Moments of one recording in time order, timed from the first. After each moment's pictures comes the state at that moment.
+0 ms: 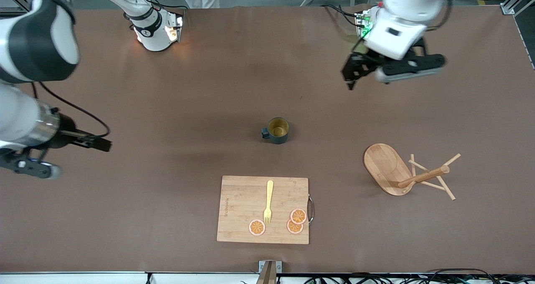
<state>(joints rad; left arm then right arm) -0.08 0.05 -0.53 -1.54 0.09 1.70 -0.82 0.09 0.47 0.01 -1.01 -0.03 1.39 0.38</state>
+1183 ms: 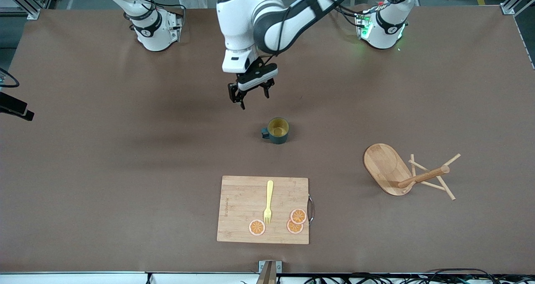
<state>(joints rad) -0.63 0.64 -0.56 -1.46 0.85 1.98 -1.99 -0.12 0.20 -0.03 -1.30 0.03 1.49 -0.07</state>
